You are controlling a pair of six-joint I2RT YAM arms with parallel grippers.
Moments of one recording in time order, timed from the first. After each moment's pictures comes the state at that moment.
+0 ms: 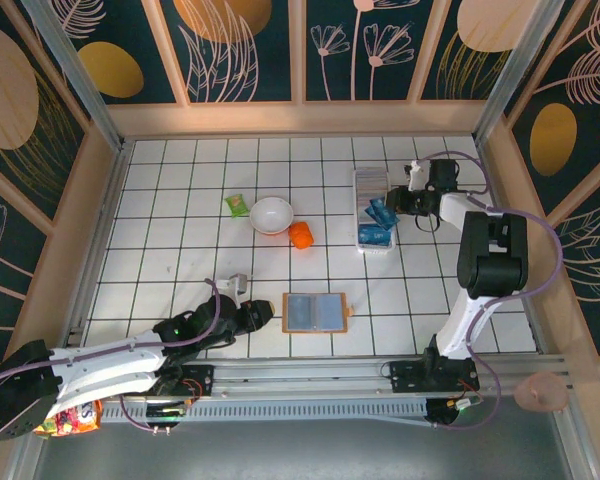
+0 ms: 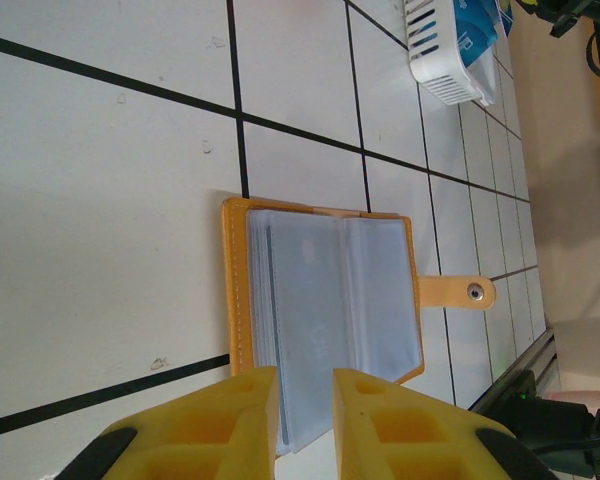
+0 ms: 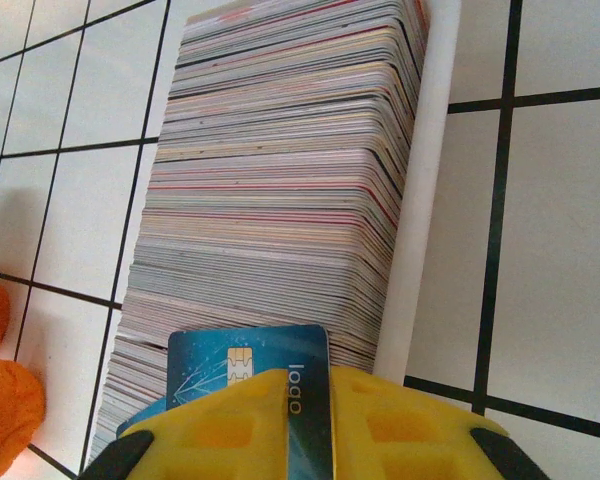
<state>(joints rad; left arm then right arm) -1.04 0.85 0.13 0.18 -0.06 -1.17 -0.03 1.85 1.14 -0.19 -0.57 0.11</state>
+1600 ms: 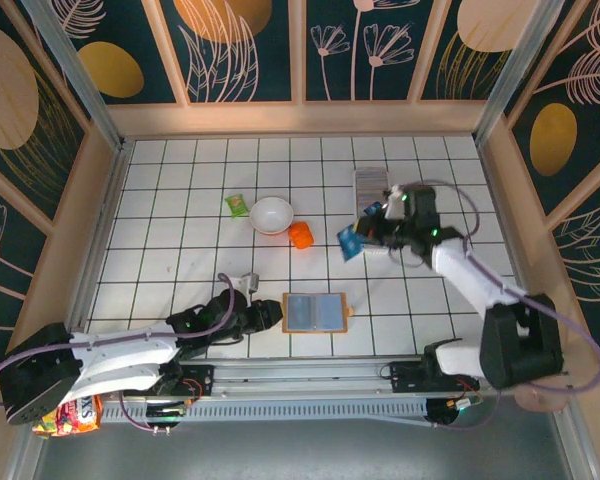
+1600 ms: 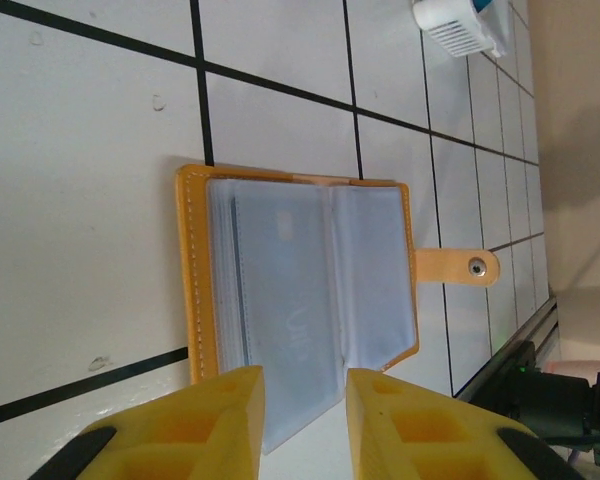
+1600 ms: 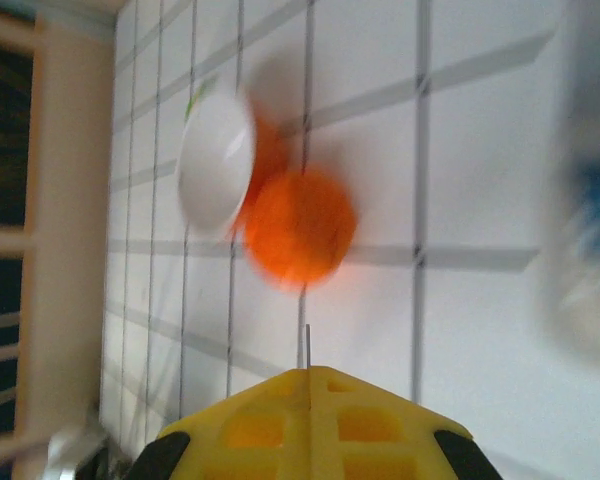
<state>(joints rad) -1.04 1.03 0.21 0.24 0.03 -1.17 0.33 1.24 0.73 -0.22 -0.56 0.69</state>
